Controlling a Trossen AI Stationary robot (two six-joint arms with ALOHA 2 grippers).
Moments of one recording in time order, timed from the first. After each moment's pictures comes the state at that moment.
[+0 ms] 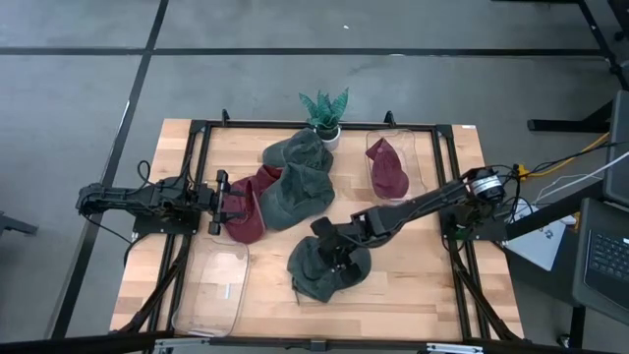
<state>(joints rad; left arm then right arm) -0.03 0.00 0.01 0.03 -0.01 0.12 0.29 1.81 1.35 -0.42 -0.07 -0.30</state>
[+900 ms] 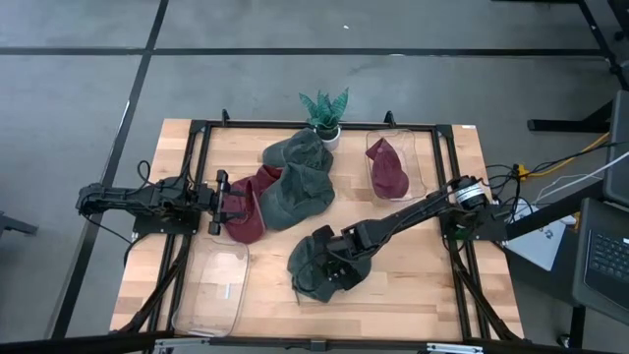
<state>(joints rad) -0.03 0.00 0.01 0.02 -0.01 0.12 0.32 1.96 1.35 -0.46 0.02 -0.27</state>
